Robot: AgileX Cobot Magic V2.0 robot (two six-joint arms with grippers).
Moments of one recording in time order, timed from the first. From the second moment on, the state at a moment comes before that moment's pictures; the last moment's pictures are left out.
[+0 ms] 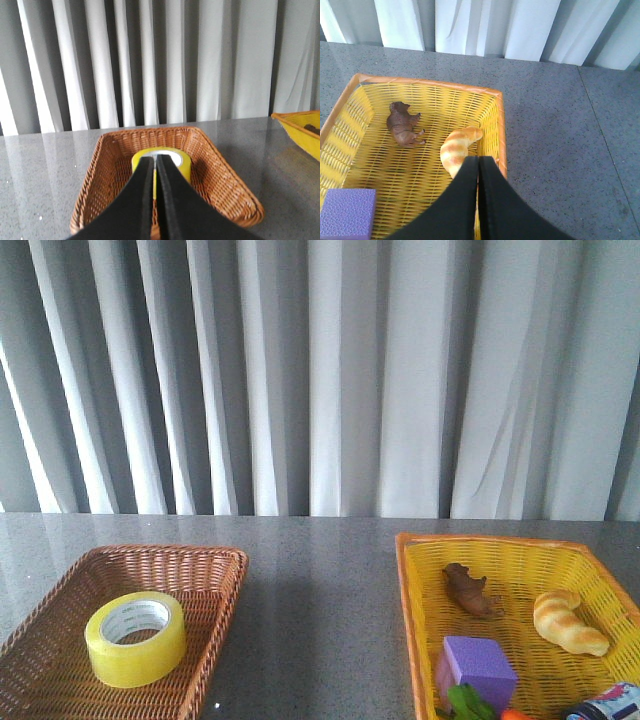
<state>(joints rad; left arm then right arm) -0.10 0.05 -0.23 -0.05 0.22 0.05 -0.03 1.24 -1.45 -0.16 0.84 0.05</state>
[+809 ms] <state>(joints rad) 0.03 -0.01 0.03 -0.06 0.22 0.09 -0.03 1.24 -1.45 -0.16 0.85 0.05</state>
